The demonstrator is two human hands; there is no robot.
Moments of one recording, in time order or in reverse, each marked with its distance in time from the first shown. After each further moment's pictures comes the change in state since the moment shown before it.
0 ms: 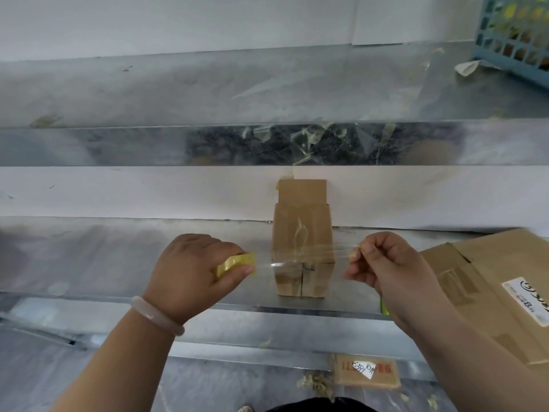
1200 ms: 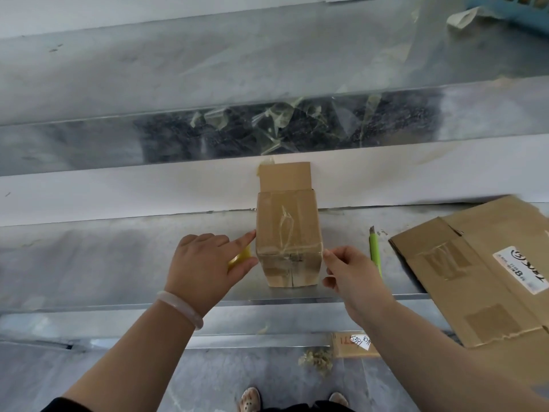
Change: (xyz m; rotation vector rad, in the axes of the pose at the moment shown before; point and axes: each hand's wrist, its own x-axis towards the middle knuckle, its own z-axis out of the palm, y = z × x) left_hand 0.012 -0.005 0.060 0.298 -0.170 0.022; right_hand 0.029 0.061 0.027 -0.050 0.156 0.329
